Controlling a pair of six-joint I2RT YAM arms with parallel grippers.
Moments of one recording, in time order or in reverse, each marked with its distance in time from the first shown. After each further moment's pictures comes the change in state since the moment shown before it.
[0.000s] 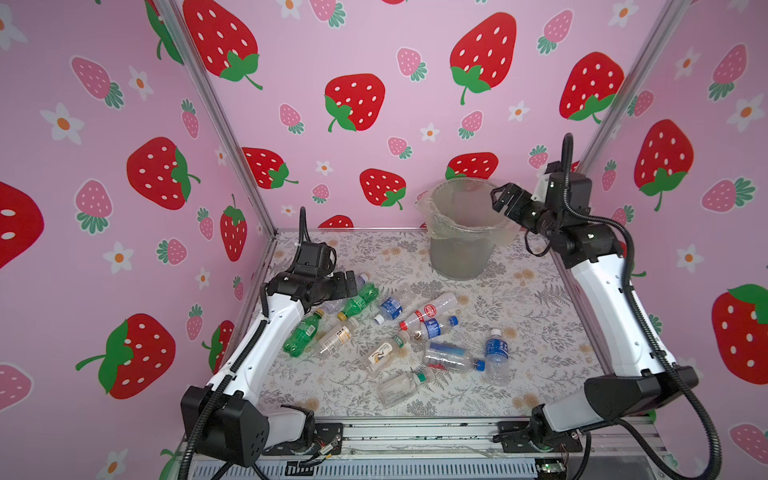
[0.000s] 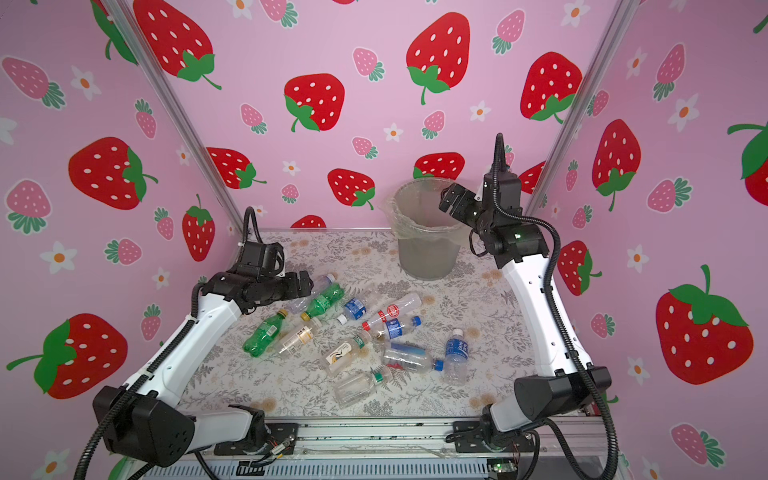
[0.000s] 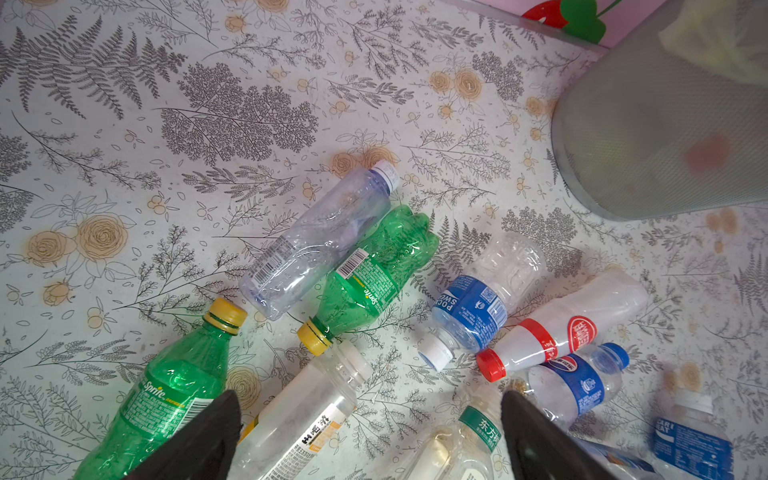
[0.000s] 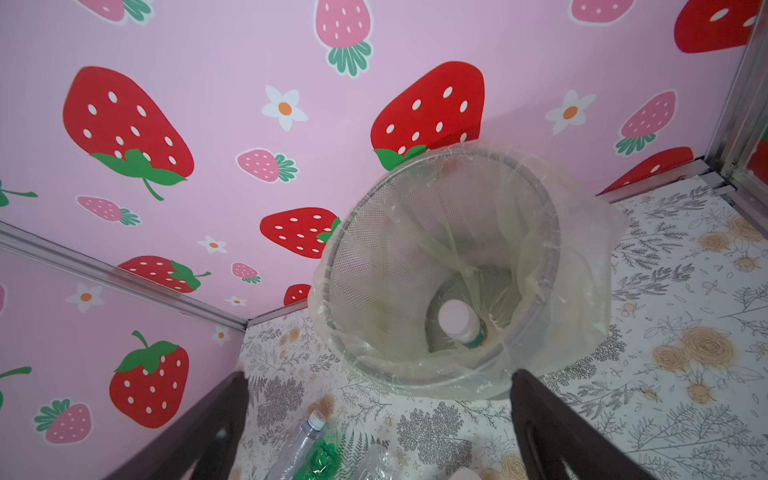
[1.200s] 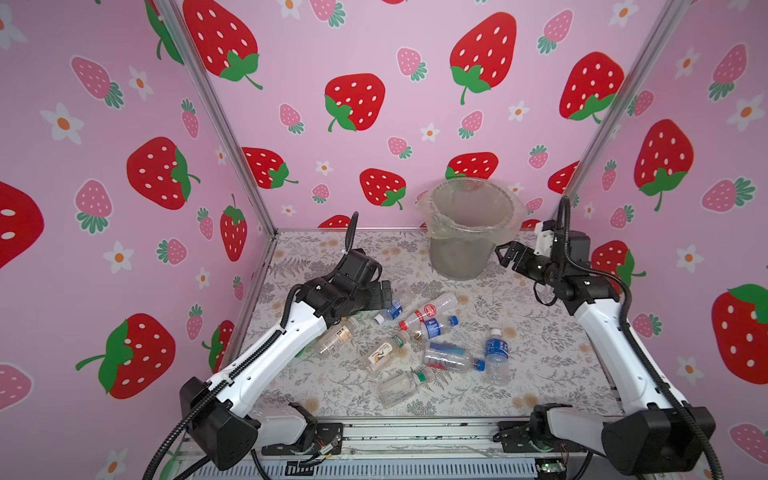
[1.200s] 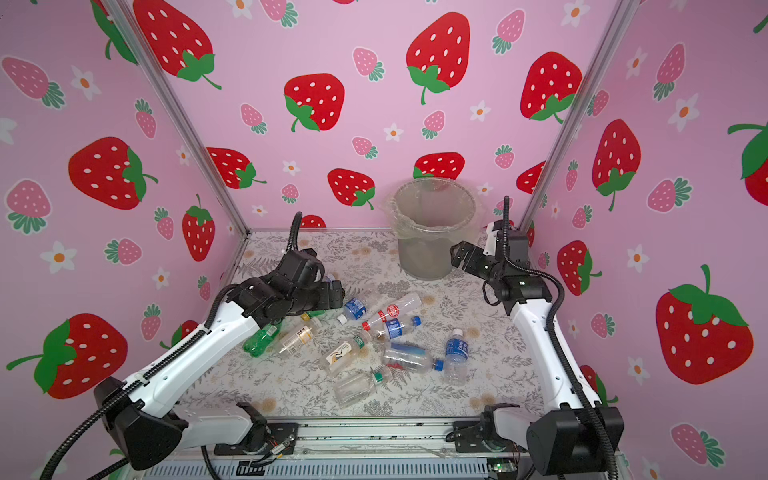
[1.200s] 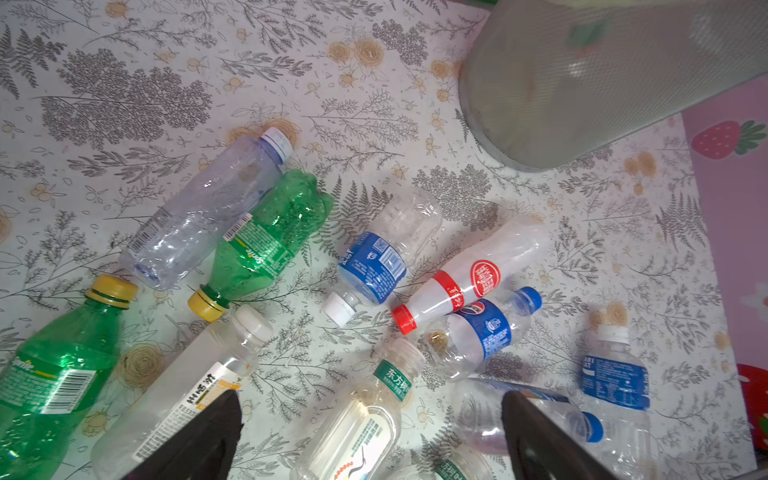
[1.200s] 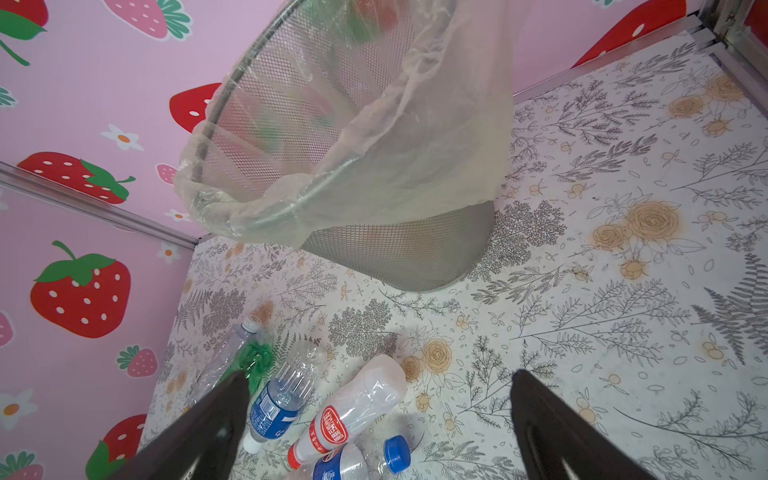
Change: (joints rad) left arm -0.428 -0.003 0.068 -0.053 -0.193 -0.255; right arm -0.156 -0.263 -0.591 0.186 -0.207 -0.101
